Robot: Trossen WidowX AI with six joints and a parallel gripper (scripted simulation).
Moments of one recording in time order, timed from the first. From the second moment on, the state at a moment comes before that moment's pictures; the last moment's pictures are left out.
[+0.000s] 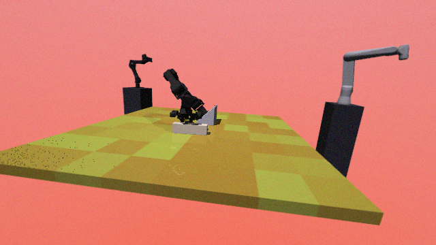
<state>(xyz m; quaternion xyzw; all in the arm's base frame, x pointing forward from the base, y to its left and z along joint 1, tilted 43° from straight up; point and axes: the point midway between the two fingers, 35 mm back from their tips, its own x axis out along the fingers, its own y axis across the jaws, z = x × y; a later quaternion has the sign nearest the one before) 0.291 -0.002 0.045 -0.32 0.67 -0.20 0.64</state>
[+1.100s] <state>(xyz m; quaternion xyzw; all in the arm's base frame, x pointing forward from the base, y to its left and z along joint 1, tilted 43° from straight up) 0.290 -0.002 0.045 -0.32 0.67 -0.20 0.64</state>
